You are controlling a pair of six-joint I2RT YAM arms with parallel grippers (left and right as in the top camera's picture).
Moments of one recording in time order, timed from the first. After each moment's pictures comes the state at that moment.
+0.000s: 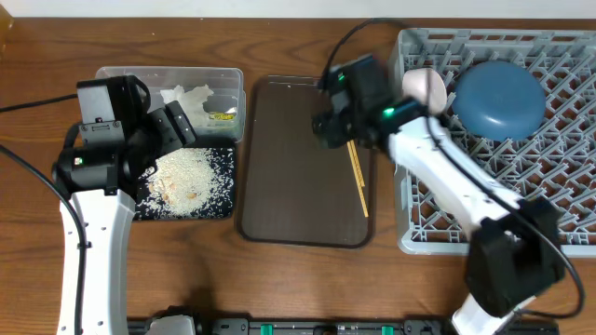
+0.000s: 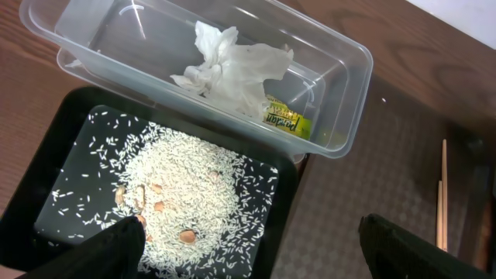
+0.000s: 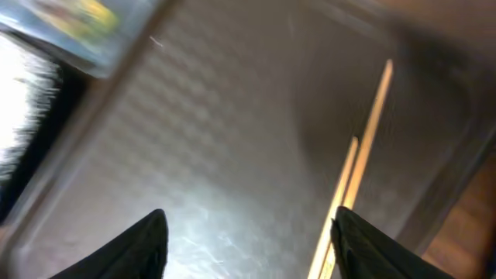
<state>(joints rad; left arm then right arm) 0.12 1.28 1.26 -0.89 0.07 -0.33 0.50 1.84 1.43 -0.58 -0.13 0.09</state>
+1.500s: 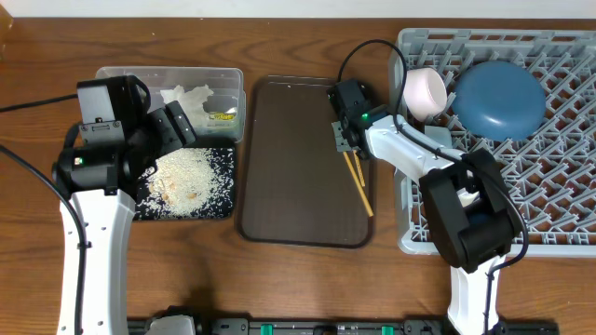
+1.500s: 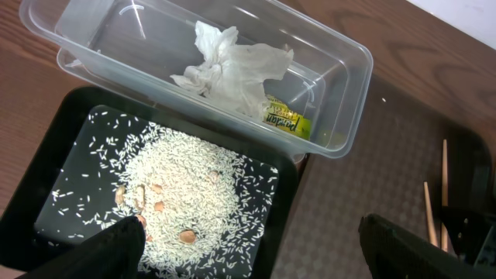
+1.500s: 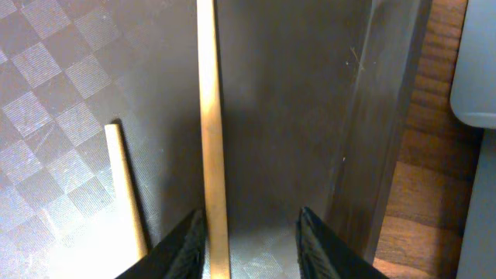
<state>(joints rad) 0.12 1.28 1.26 -0.89 0.07 -0.33 0.48 2.11 1.41 -0.50 0.24 0.29</state>
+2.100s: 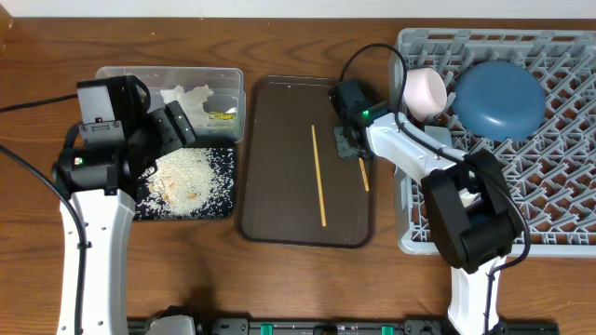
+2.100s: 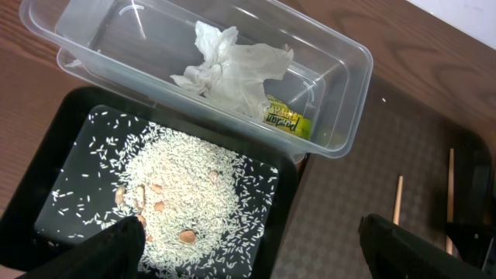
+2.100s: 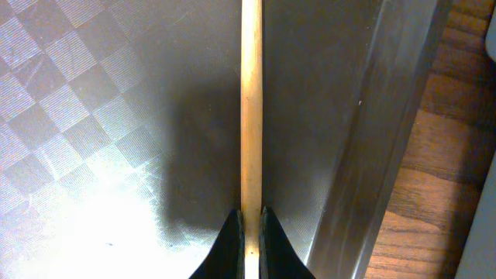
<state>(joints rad) 0.12 1.28 1.26 -0.89 0.07 -0.33 0.48 2.11 1.44 -0.63 0.18 0.30</state>
